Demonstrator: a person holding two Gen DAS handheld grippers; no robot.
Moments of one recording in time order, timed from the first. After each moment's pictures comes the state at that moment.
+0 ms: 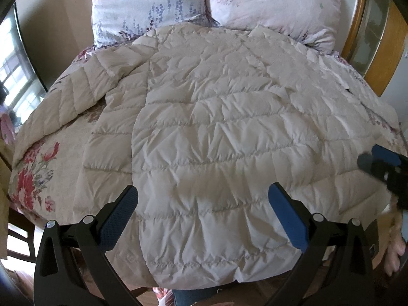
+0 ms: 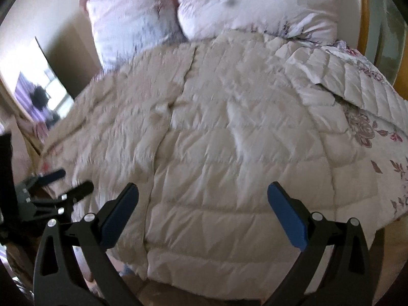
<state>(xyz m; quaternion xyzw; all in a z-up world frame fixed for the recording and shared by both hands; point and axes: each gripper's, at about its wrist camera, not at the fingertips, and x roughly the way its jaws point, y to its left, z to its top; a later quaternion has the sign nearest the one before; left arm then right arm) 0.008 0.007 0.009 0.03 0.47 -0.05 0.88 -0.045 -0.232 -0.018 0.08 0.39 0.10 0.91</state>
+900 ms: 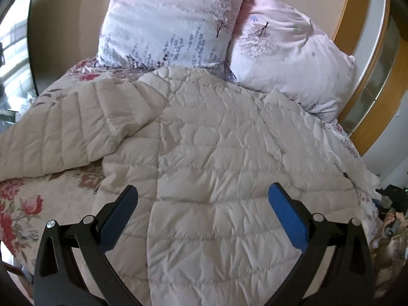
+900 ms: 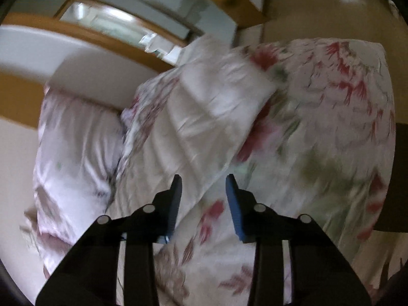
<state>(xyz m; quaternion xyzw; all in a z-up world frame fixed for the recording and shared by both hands) 0.099 0.057 0.033 -0.09 0.39 -0.08 0.91 -0.022 -0.608 -0.079 0.57 0.23 -0.21 0.76</state>
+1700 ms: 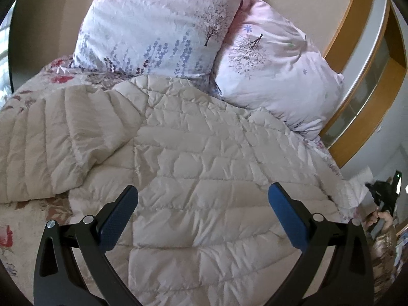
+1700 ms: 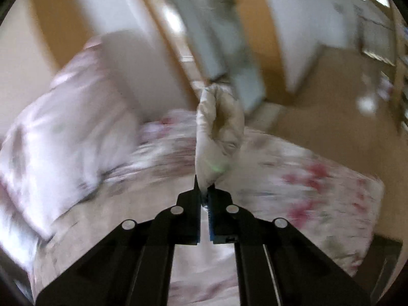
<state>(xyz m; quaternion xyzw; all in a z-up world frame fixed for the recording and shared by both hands) 0.146 0.067 0.031 -0.16 0.37 -0.15 0.91 0.076 -0.540 0.034 0.29 0.21 -0.24 0.90</state>
